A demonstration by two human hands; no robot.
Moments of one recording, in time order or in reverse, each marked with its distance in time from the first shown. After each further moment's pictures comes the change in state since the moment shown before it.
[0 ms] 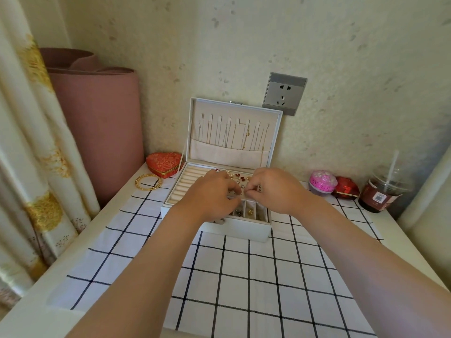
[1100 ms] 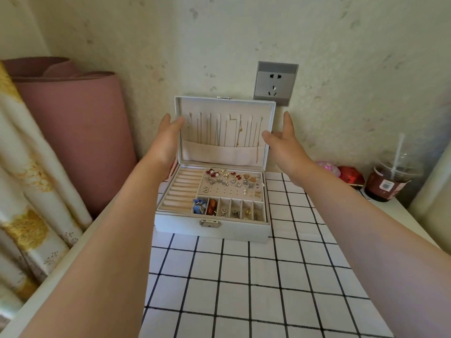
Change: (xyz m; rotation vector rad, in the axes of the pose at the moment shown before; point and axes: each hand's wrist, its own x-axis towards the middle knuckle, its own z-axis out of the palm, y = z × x) left_hand 0.058 -0.058 -0.065 -0.910 0.316 -0.431; right_hand 0.034 0.029 -0.026 0.977 0.363 0.493
